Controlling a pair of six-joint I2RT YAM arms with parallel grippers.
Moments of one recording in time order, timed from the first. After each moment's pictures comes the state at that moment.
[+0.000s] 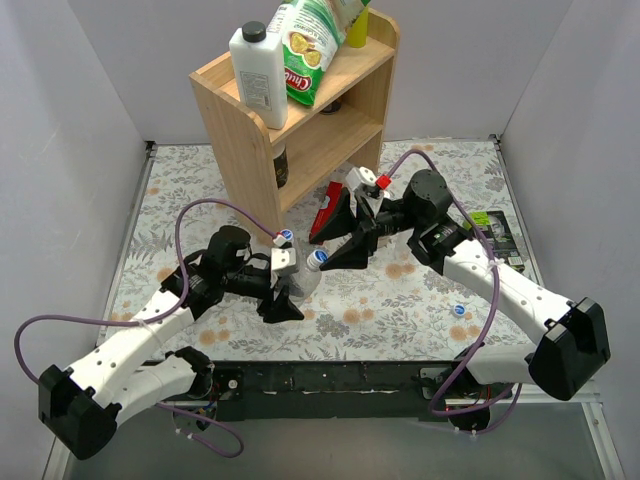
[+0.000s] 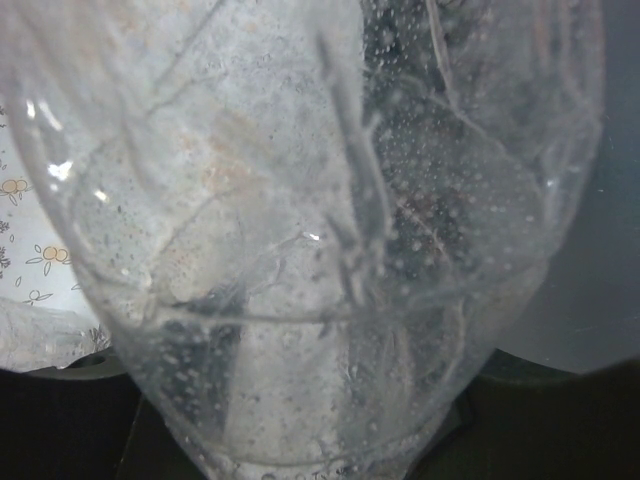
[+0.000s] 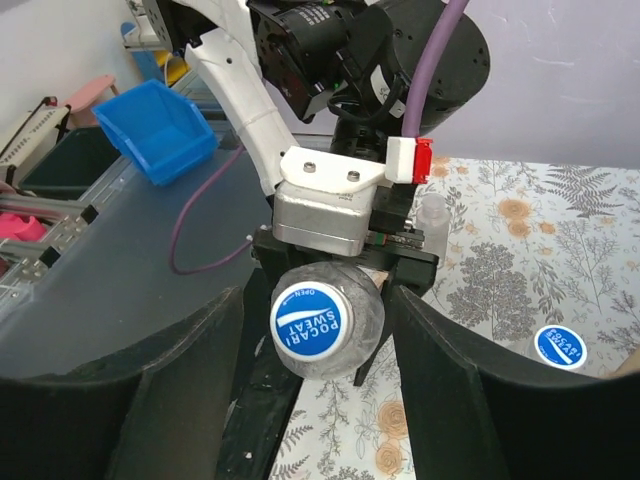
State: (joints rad) left arm -0.62 0.92 0.76 -0.50 0.86 0.31; right arm 0.68 1.28 1.04 0.39 -1.23 0.30
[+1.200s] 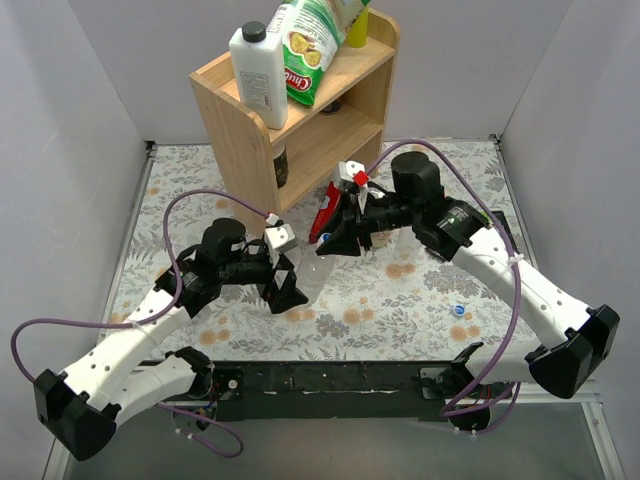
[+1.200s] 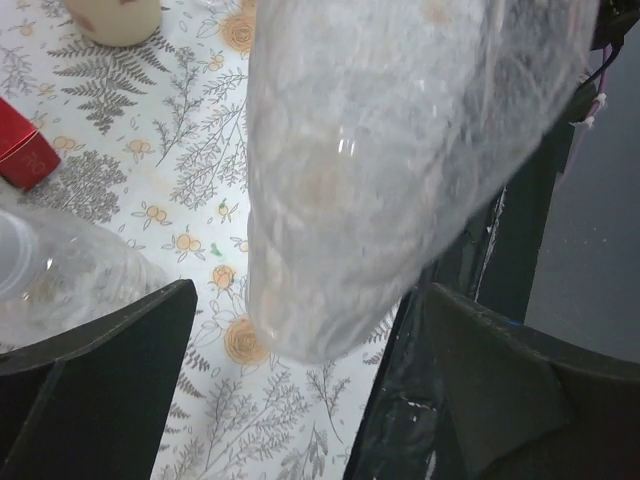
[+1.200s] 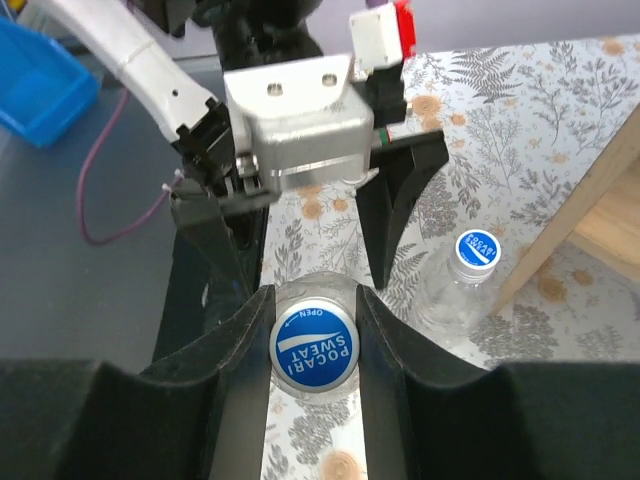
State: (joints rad) left arm -0.63 0.93 0.82 -0.44 0.62 0.12; right arm 0.73 1.29 1.31 -0.33 -0.92 -0.09
